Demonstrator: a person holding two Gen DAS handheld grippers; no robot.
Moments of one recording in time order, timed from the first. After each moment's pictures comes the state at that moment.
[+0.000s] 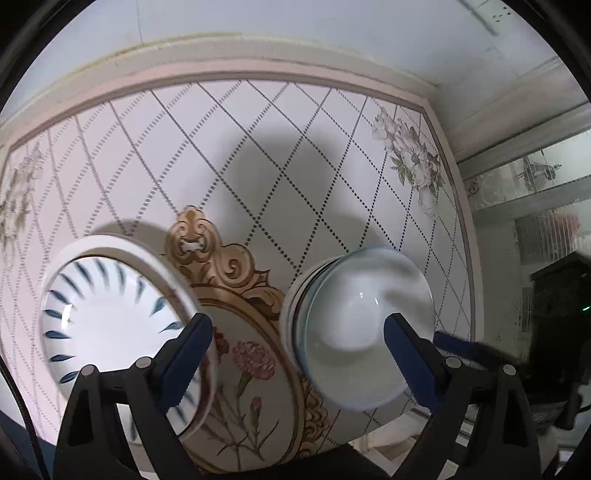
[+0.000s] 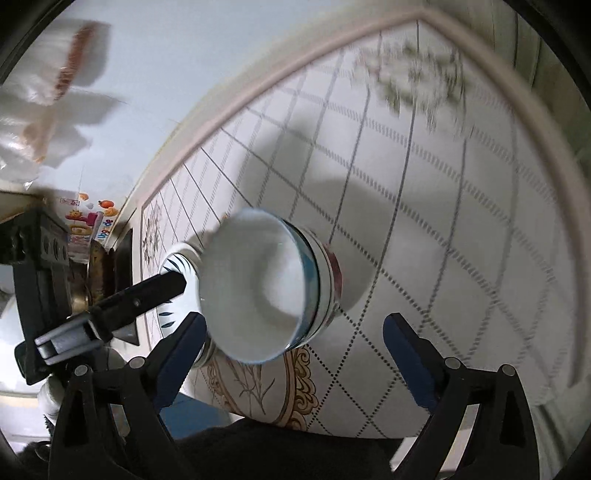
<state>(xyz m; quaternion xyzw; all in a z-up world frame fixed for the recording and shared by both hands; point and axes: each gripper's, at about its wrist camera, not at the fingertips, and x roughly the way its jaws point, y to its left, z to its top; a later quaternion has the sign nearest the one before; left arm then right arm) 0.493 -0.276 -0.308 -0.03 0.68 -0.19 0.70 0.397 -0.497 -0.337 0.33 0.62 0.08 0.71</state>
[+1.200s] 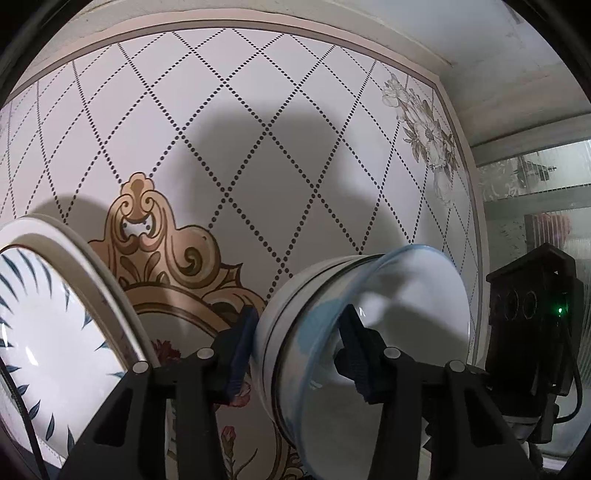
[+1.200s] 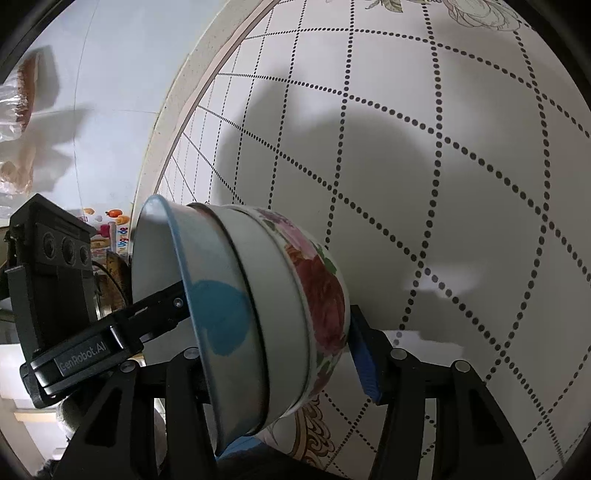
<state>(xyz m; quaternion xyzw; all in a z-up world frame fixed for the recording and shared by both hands) 0.494 -0.292 -0.368 -0.05 0.71 -0.19 0.67 0.424 -0.477 -0.427 0.41 0.62 0.12 0.66</state>
